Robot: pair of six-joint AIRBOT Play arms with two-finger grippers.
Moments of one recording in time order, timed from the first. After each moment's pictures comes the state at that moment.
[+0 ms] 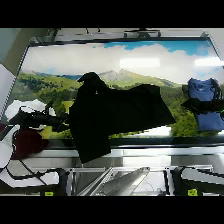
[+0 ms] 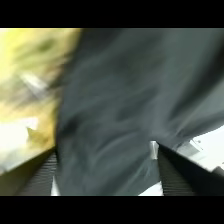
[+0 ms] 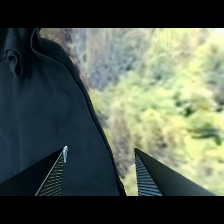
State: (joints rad) left arm 0.32 -1.47 0.79 0.87 -1.22 -1.19; right arm -0.61 -1.42 0.97 -0.79 1.17 0.89
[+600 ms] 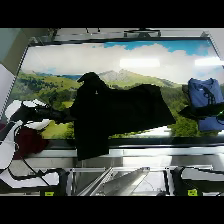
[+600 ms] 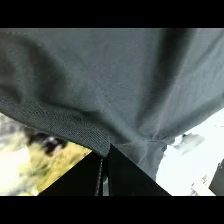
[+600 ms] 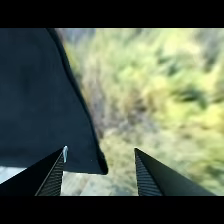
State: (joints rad) left arm 0.26 -1.47 0.88 0.79 -1.28 -1.08; right arm -0.59 -1.49 0.95 -0.91 1.24 0.87
